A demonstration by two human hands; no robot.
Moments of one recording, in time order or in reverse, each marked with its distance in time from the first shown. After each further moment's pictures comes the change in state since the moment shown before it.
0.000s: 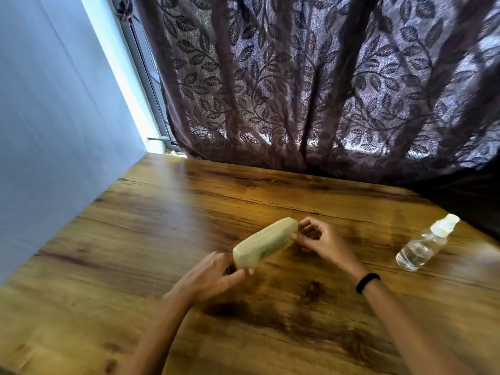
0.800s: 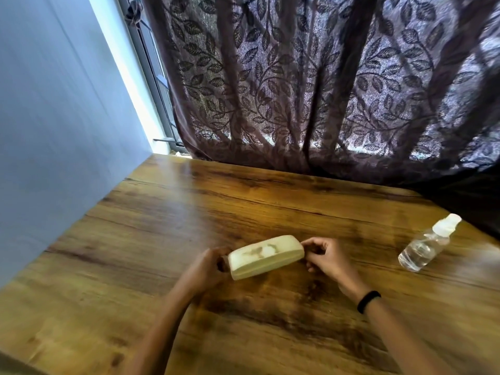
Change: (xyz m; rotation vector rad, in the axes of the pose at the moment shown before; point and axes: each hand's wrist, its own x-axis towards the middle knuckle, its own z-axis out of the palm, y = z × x) left_hand 0.006 -0.041 0.002 -0.015 0.115 -0.146; right_hand -0.027 0.004 0.014 0.034 0.065 0.191
